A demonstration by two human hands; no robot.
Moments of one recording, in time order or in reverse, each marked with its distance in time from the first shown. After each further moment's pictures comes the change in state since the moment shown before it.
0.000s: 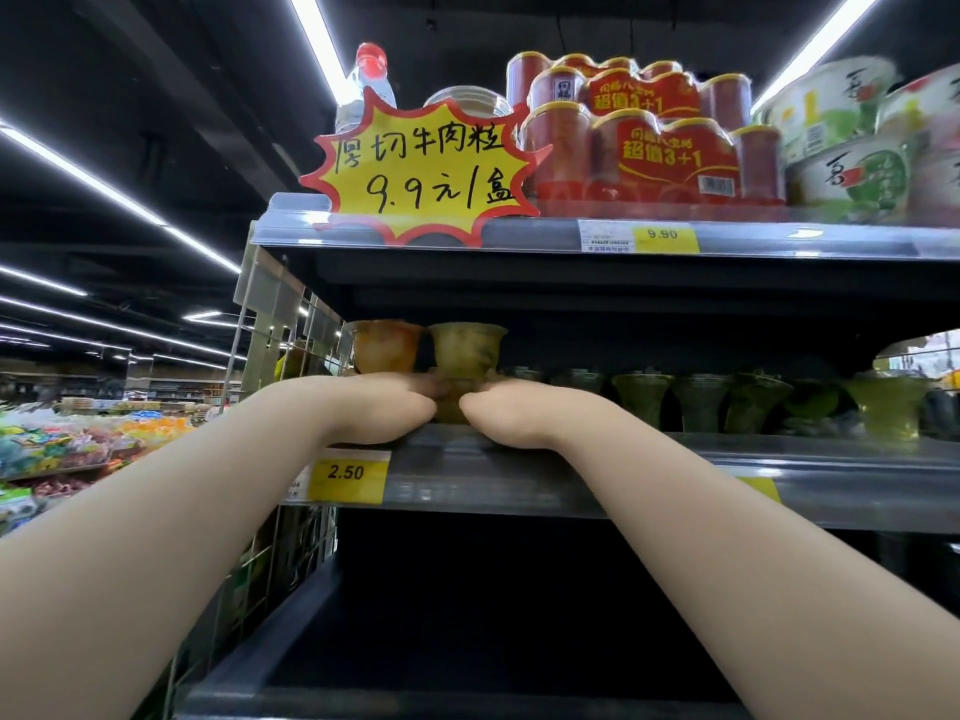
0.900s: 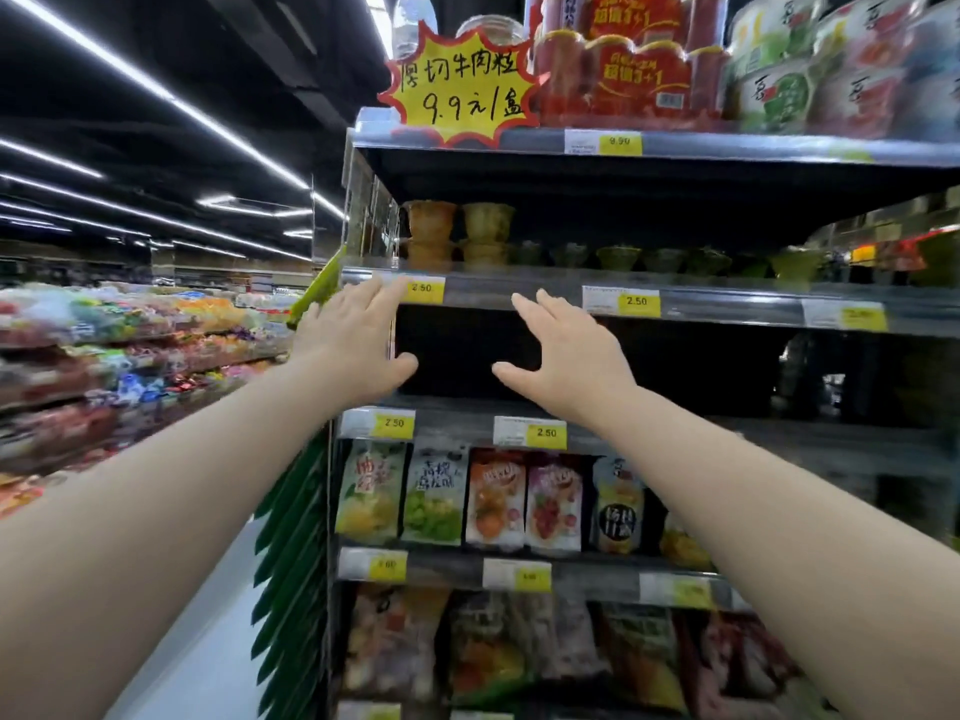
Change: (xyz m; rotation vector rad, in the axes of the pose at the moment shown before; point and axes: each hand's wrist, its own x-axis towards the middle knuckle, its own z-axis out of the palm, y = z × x) left_hand -0.232 0.033 0.043 0.268 0.348 -0.177; right_hand -0.214 -0.024 0.069 -0.173 0.394 -0.034
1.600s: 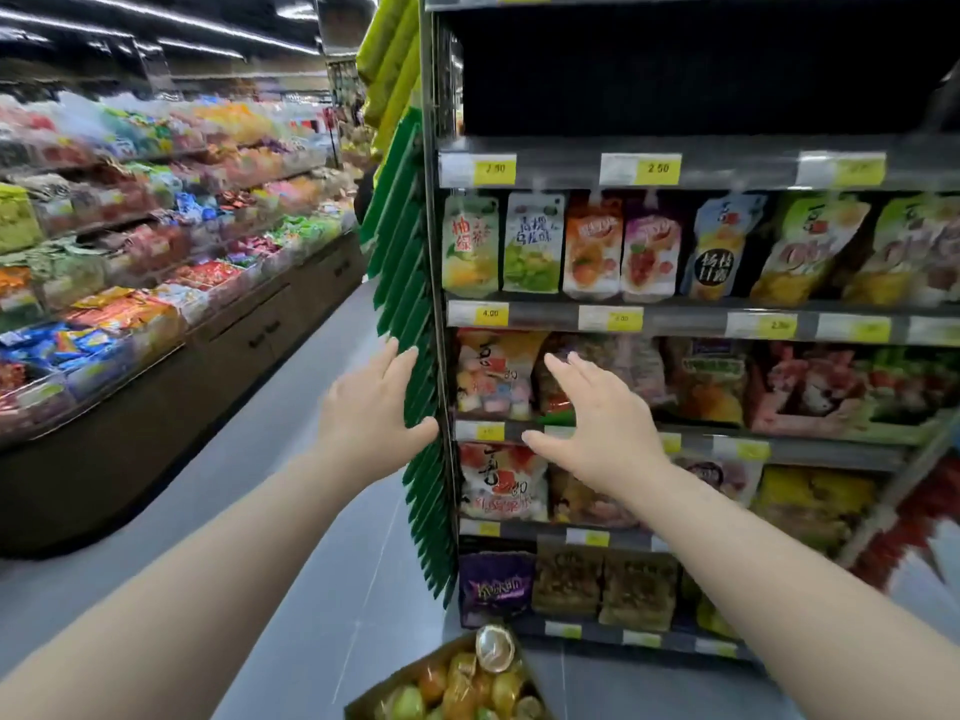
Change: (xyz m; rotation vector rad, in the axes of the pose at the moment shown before) left_hand -0.280 -0.068 0.087 -0.113 -0.500 -0.149; right_hand -0.237 -0.124 0.131 0.270 -0.452 0.170
